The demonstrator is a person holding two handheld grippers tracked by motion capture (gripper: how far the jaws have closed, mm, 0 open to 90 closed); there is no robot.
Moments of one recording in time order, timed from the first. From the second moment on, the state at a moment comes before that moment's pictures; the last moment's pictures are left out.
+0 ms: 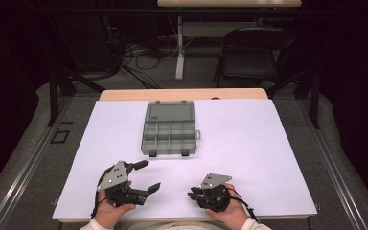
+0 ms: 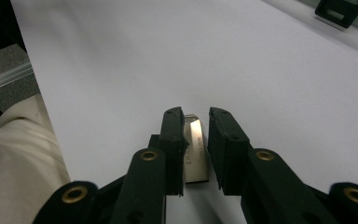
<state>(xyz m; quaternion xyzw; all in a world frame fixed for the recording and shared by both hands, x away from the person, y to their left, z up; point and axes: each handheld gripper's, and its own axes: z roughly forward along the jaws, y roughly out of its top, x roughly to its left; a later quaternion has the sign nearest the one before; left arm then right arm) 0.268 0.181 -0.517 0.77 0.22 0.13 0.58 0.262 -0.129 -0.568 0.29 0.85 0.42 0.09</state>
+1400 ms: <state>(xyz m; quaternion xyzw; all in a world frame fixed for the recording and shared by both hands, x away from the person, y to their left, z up) 0.268 0.183 -0.517 0.77 0.22 0.14 0.58 0.259 -0.127 -0.564 0.28 0.86 0.42 0.10</state>
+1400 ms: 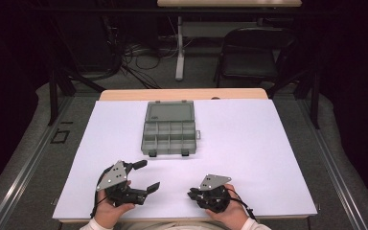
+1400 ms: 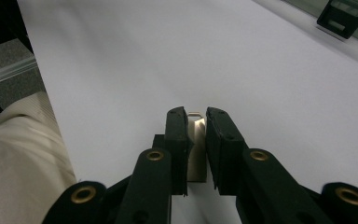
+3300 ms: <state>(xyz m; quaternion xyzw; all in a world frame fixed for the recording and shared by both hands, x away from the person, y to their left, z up) 0.269 0.184 -0.517 0.77 0.22 0.14 0.58 0.298 -0.128 -0.502 0.31 0.82 0.46 0.10</state>
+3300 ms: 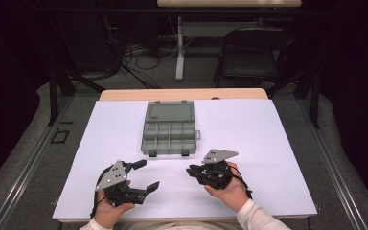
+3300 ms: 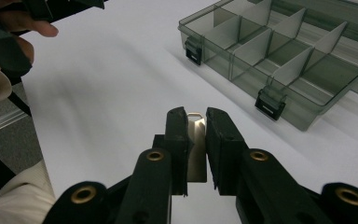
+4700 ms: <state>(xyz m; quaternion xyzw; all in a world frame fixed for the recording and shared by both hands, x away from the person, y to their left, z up) 0.269 0.186 -0.516 0.77 0.23 0.14 0.58 0.381 -0.076 -0.461 0.32 0.83 0.43 0.11</state>
